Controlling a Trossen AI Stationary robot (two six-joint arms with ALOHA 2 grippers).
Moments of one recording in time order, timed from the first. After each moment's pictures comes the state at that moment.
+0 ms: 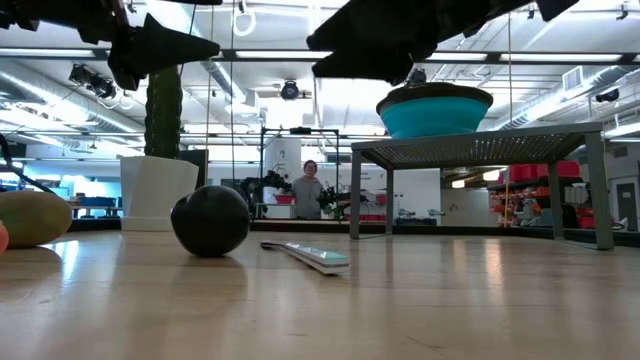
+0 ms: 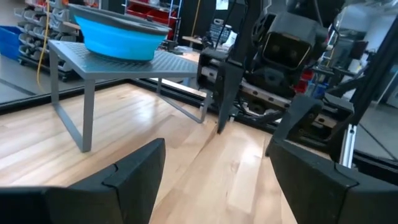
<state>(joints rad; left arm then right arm) -0.71 1.41 0.45 0.92 -1.06 -0.33 0.37 1.67 0.95 0.30 0.37 0.09</state>
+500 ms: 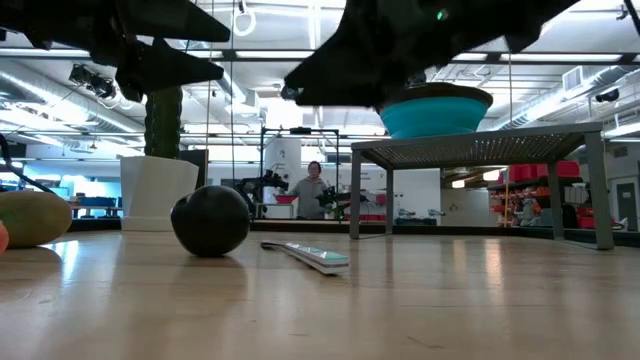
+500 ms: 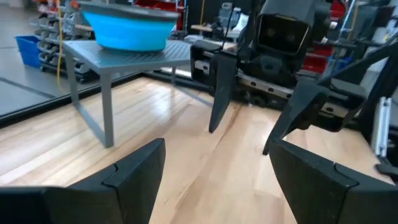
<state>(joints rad) -0.67 1.41 0.45 0.81 -1.05 -0.32 0.29 1.76 0.95 0.40 0.32 0.06</state>
